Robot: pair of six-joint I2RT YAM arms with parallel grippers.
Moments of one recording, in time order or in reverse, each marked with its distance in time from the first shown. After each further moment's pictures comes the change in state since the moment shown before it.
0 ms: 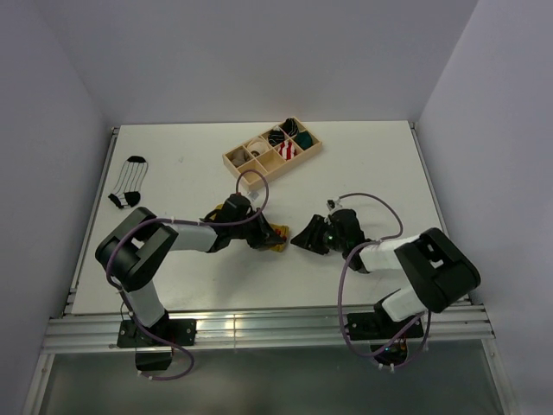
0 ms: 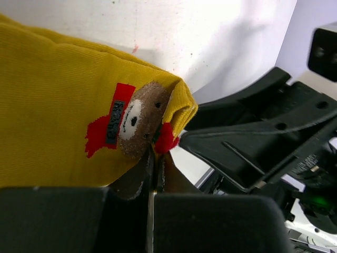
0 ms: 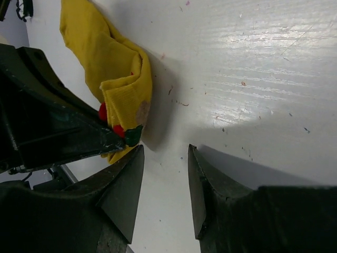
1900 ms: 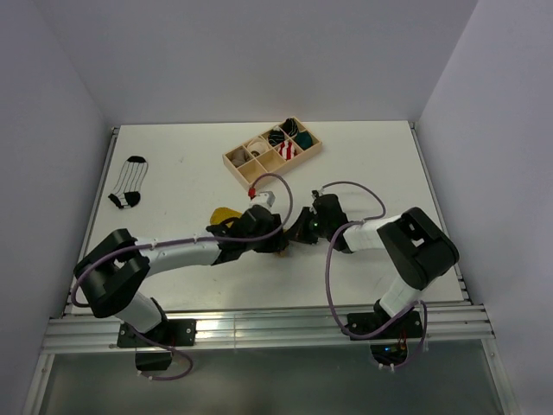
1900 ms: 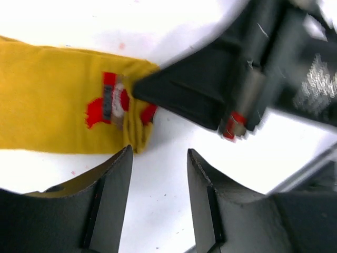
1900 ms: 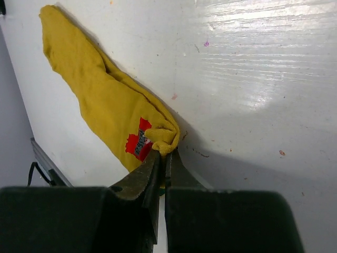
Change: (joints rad) left arm -0.222 -0.196 0.081 -0.327 -0.476 0.264; right arm 0.035 0.225 0.238 -0.124 -0.016 -0.002
